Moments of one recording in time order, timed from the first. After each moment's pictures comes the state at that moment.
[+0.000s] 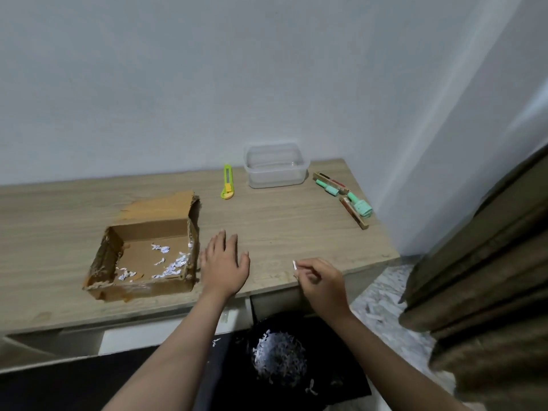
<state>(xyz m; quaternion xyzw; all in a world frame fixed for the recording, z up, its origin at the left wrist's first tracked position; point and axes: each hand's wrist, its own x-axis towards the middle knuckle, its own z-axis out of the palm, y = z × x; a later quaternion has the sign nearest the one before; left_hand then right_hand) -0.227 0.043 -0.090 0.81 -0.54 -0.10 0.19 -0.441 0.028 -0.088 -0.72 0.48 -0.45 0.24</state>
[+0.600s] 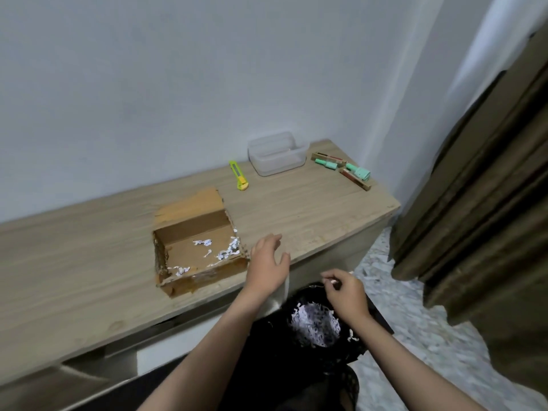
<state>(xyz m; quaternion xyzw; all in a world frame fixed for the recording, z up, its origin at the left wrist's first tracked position) -0.196 0.117 -0.053 0.62 -0.64 -0.29 0.33 -0.380 0.151 -0.108 -0.57 0.70 -0.34 0.28</state>
